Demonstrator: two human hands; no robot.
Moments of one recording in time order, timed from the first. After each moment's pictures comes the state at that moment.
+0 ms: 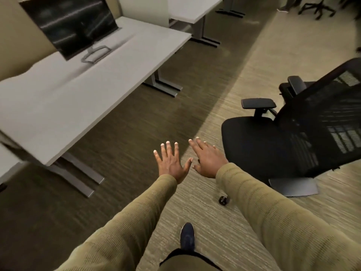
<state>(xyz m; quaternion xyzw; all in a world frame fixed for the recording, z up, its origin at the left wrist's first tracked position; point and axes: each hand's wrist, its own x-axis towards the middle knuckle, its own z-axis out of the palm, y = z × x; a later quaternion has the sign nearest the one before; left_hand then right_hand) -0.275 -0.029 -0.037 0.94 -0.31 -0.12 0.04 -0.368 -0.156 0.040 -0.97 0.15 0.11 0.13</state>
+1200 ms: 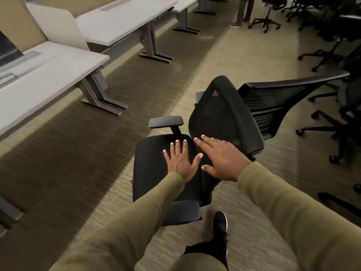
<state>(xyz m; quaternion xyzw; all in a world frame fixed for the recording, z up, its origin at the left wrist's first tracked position) -0.588 -0.567 -0.012 0.91 -0.36 -0.13 0.18 -0.714 -0.663 0.112 -0.98 0.15 0.08 0.07</state>
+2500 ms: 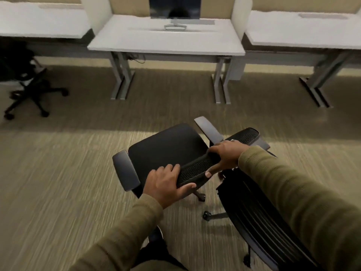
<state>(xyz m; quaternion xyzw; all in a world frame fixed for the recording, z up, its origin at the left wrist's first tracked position) -0.735 -0.812 0.058 1.00 0.07 -0.03 0.05 -0.553 -0.982 0.132 -0.86 -0.38 0.31 -0.13</state>
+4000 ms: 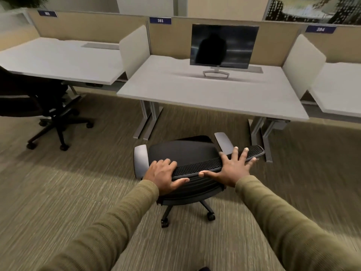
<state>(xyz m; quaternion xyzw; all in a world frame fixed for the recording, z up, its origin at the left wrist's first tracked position) -0.308 -0.442 0.055 0.99 0.11 -0.01 0.02 -0.158 -0.655 0.080 -0.96 -0.23 0.18 0.01</state>
